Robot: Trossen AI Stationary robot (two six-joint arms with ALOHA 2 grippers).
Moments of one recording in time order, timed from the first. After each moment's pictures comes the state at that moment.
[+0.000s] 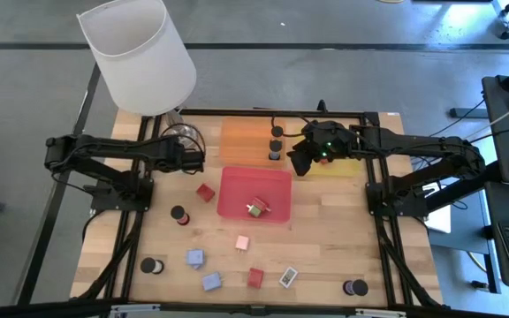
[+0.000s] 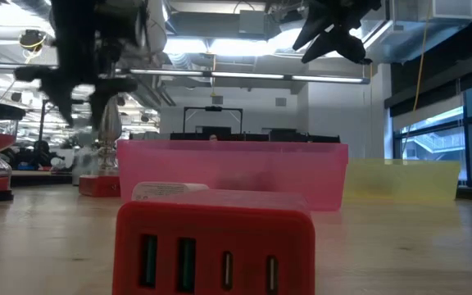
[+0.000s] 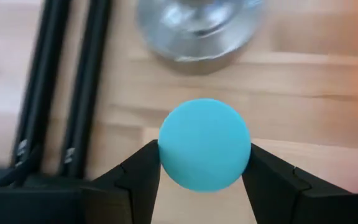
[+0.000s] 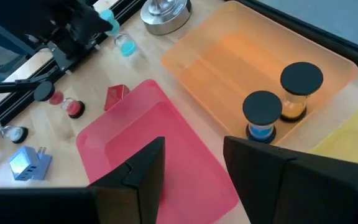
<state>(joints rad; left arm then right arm) 0.15 1.24 0.87 -1.20 -0.51 -1.52 -0.10 1.26 1.16 -0.62 0.16 0.61</state>
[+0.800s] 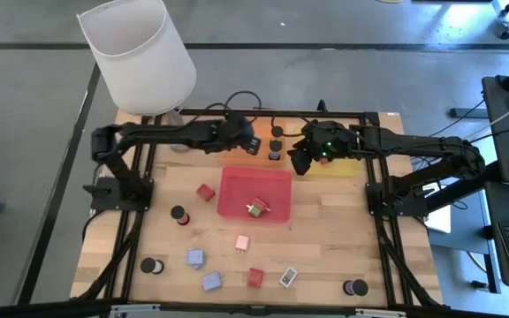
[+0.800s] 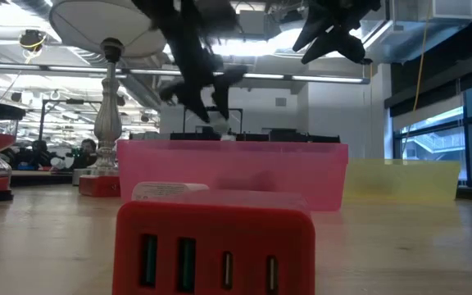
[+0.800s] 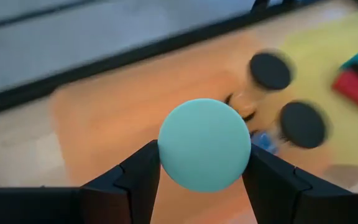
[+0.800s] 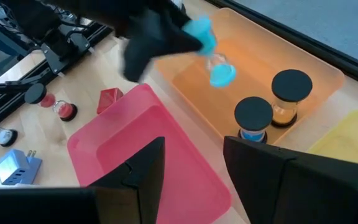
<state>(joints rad) 0.29 1.69 1.30 -0.54 -0.47 -0.74 -0.10 1.26 1.16 -0.61 0.19 0.59</state>
